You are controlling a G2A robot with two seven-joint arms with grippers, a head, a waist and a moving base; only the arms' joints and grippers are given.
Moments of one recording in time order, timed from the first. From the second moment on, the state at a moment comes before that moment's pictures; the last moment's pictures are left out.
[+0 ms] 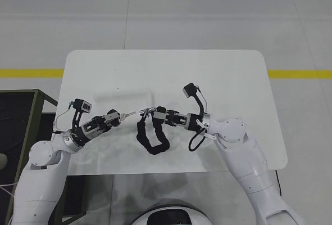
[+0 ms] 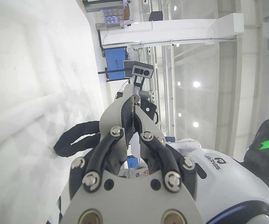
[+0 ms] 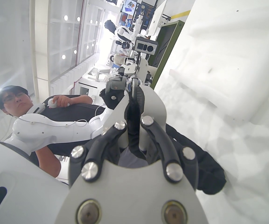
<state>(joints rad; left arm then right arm) 1.51 -1.06 -1.63 -1.58 -0.57 -0.32 -1.08 -1.14 -1.40 1.15 -1.47 0.07 -0.35 0.98</state>
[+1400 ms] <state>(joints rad) 1.52 -1.06 -1.61 -1.61 -0.55 -0.32 -1.12 -1.12 -1.38 1.11 -1.45 0.12 -0.34 1.01</state>
